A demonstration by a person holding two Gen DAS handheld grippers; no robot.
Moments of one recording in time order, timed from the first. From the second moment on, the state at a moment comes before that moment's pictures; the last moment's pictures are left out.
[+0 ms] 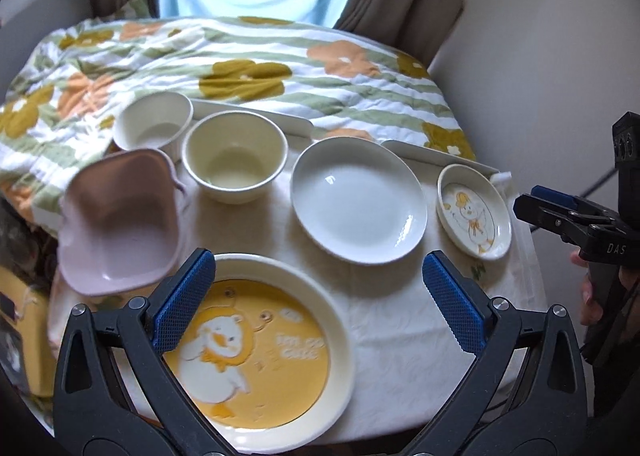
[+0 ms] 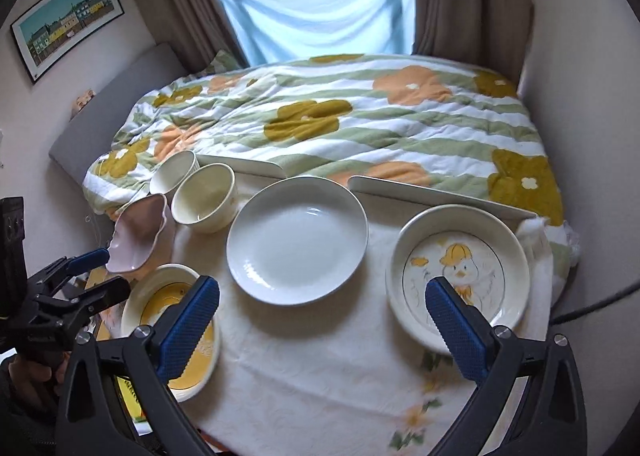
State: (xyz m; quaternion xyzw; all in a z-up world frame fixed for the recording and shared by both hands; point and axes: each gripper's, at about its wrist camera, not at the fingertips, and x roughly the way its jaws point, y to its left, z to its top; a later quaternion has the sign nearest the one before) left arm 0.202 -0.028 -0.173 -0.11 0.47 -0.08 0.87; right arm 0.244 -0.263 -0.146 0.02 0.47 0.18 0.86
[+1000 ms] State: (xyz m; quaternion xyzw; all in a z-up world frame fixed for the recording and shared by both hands) left arm 0.307 -0.063 -0.298 -0.15 0.58 0.03 0.80; right arm 0.395 -0.242 -0.288 -0.09 0.57 0.37 0.73
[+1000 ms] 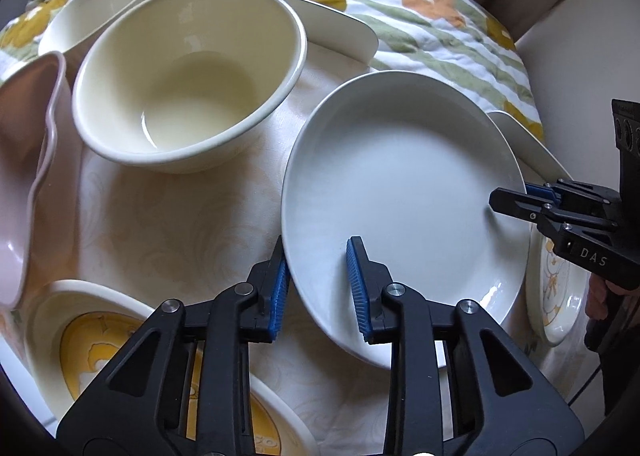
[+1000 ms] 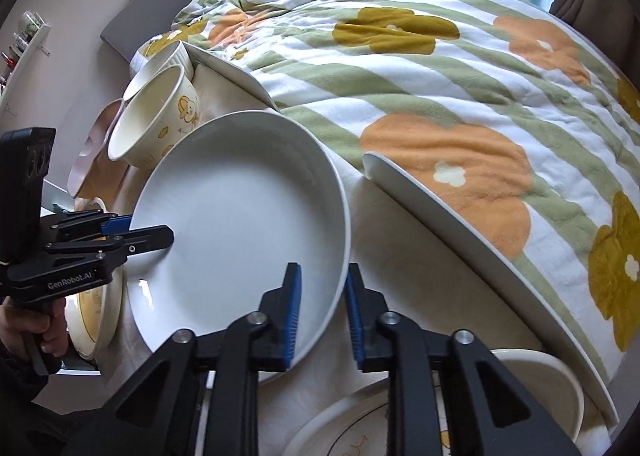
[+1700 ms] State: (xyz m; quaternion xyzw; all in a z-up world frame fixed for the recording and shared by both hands) left arm 0.291 -0.064 -0.263 -0.14 0.55 0.03 0.82; right arm 0.382 -0.242 -0.266 -0.12 0.54 0.37 0.74
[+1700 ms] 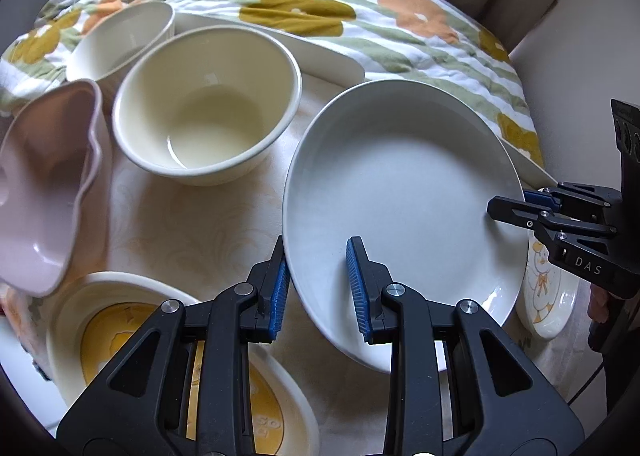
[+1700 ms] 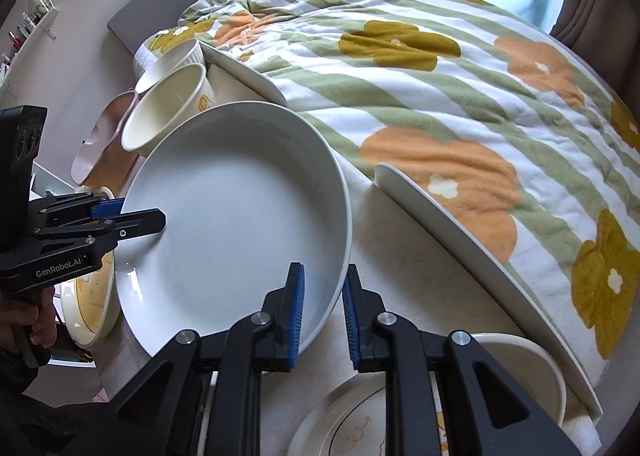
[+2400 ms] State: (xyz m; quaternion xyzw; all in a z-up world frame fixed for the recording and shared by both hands) left arm 0.184 0.025 -0.192 -0.07 0.52 -0.09 0.84; right arm 0.231 -0.191 -0.194 -0.03 0.54 0.26 0.80
